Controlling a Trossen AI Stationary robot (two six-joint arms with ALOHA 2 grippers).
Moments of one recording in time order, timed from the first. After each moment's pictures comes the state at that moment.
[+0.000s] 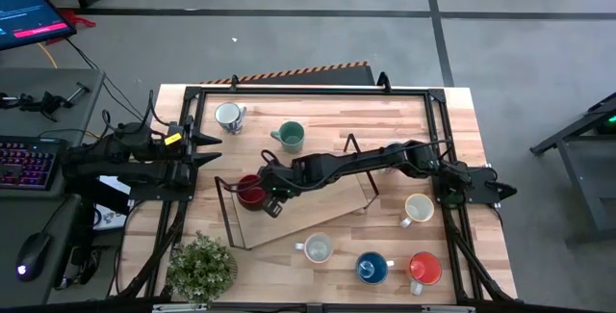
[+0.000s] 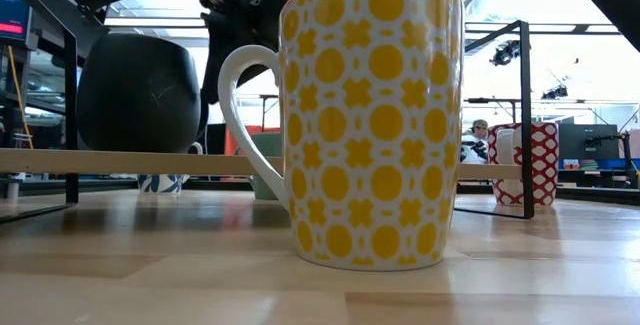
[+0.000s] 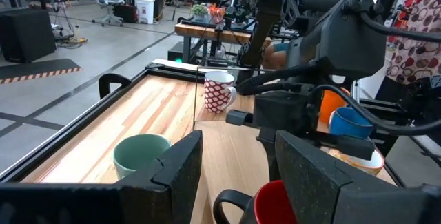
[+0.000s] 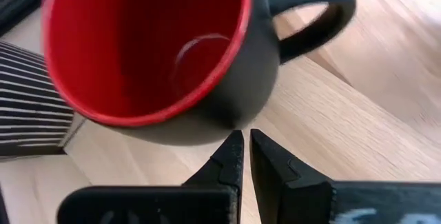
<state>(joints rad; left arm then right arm) -0.01 0.13 0.52 -0.50 -0.13 -0.13 0.14 2.31 2.15 -0.81 0.11 0.67</state>
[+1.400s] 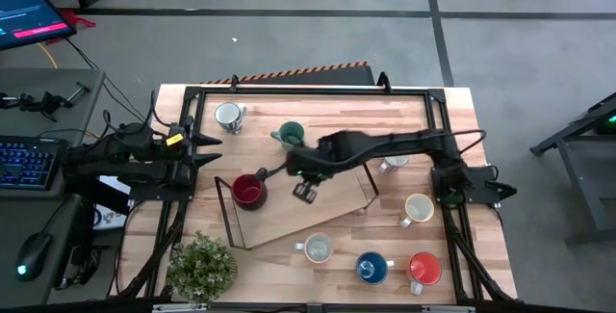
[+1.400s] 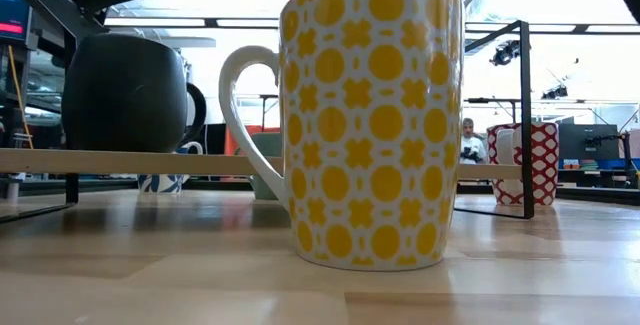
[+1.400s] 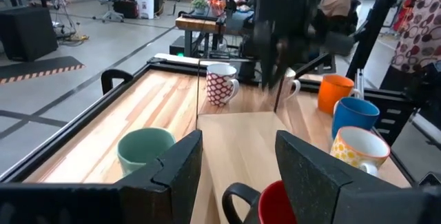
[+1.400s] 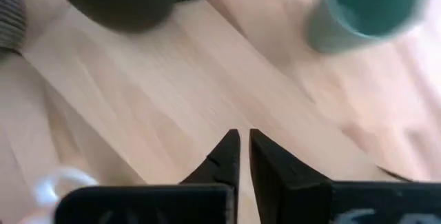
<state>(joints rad) -0.01 0.13 0.52 -0.53 -0.13 -0.11 0.12 2.06 2.15 -1.28 0.18 0.52</state>
